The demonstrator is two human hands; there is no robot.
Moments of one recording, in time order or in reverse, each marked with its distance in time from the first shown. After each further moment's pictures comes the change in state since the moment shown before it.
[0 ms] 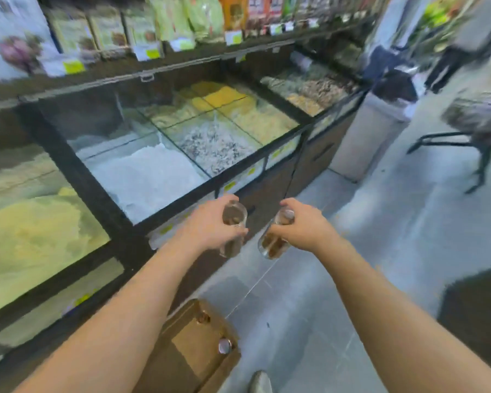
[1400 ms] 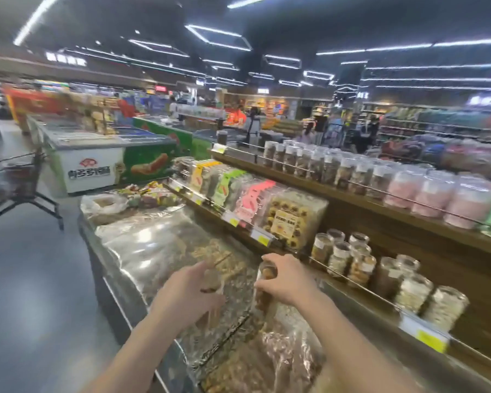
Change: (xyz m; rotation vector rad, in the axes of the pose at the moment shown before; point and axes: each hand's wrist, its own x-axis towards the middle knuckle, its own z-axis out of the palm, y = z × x) left_hand -0.579 0.554 0.344 0.067 -0.768 1.172; right_hand -0.904 0.333 -0.123 0.148 0.843 1.232
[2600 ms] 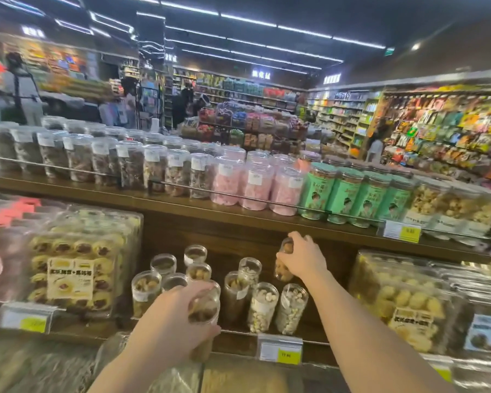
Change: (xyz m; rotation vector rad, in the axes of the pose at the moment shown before) left_hand 0.239 0.247 0.244 -0.111 -0.493 0.622; right_hand 0.096 0.410 -0.185 -0.154 0.449 0.871
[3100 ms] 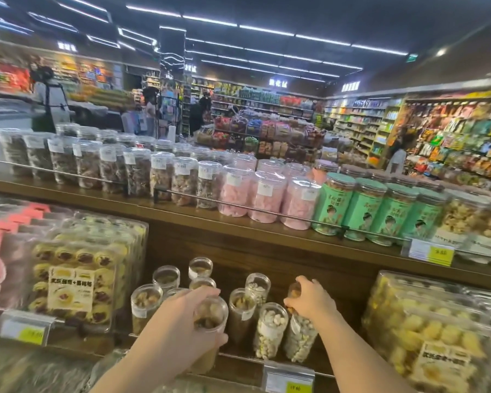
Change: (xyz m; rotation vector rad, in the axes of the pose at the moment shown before) left_hand 0.030 0.006 0.004 -0.038 -0.012 0.000; right_hand 0.024 0.040 0.069 -0.052 -0.226 0.069
